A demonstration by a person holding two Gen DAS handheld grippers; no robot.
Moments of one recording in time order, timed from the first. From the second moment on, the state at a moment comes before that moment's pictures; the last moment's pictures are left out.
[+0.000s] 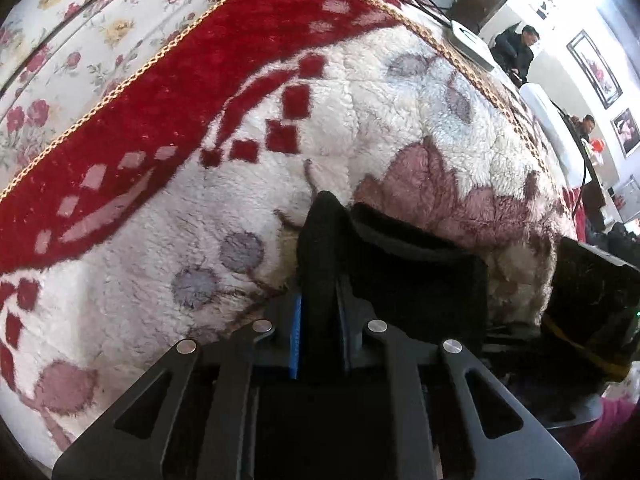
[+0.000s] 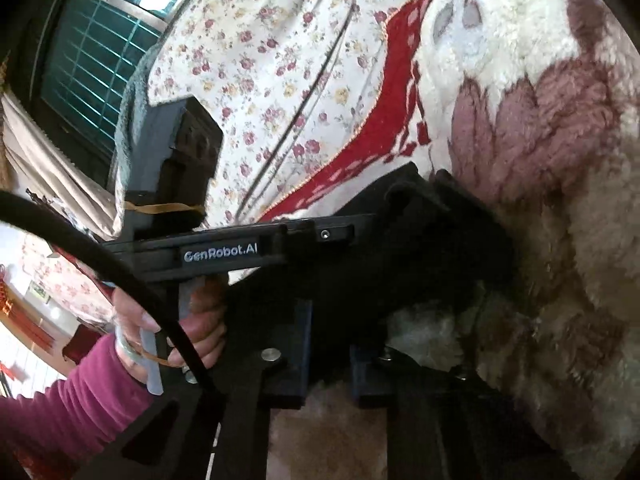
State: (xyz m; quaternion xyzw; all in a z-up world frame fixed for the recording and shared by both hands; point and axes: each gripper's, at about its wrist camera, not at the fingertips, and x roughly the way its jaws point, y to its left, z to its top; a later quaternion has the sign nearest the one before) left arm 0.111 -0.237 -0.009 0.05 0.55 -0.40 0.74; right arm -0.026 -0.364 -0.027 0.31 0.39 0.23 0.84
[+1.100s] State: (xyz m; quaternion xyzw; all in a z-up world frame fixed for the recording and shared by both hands) left arm -0.036 0.162 0.059 -0.15 0.47 -0.10 0.87; right arm -0.052 -0.091 0.020 0.04 0.44 0.49 0.75
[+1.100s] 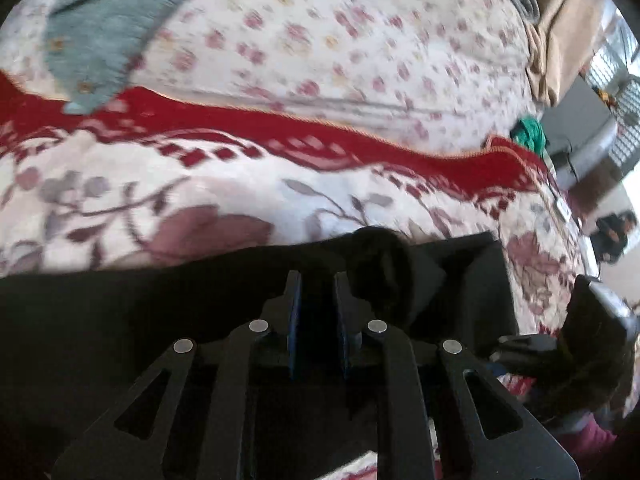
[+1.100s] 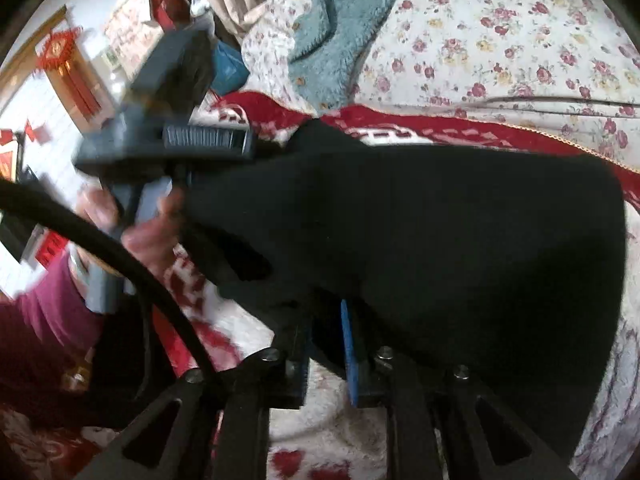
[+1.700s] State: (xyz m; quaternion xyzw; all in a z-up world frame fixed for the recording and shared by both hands) left arm -0.050 0.149 0.072 -0.19 0.44 -0.12 0.87; right arm -0.022 -0.114 0.060 0.14 0.41 0.46 0.77
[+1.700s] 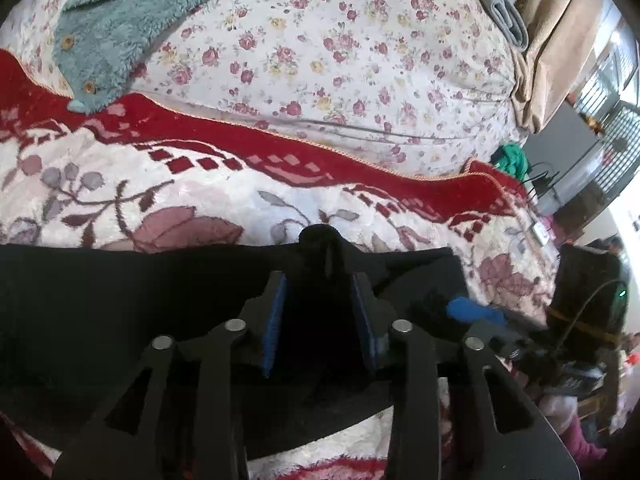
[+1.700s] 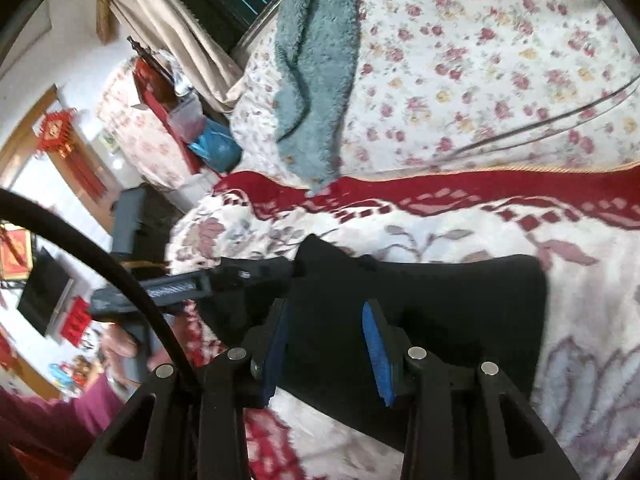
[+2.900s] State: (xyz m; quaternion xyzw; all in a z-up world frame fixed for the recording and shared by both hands) left arm -0.033 0.191 0.037 -0.28 0.44 -0.12 0.85; right arm -0.019 -0.091 0.026 0.15 0.40 0.50 0.75
